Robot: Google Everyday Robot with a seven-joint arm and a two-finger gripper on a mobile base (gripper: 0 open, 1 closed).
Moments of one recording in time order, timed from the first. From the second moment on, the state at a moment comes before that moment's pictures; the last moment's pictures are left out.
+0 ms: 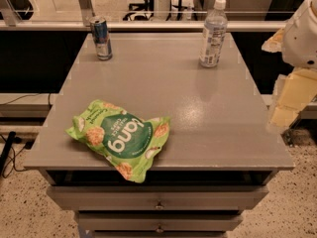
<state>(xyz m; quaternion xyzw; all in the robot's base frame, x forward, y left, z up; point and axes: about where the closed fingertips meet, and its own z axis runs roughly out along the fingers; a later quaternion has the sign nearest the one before) 0.438 -0.217 0.976 -0.60 0.78 -0.03 0.16</state>
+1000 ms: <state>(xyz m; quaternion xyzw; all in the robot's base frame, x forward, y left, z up) 0.500 -0.202 0.967 -0.58 0.78 0.02 0.23</state>
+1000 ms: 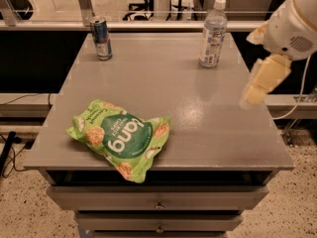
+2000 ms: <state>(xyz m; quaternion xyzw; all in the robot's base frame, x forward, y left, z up) 0.701 -0.199 0.941 -0.46 0.79 0.08 0.38</state>
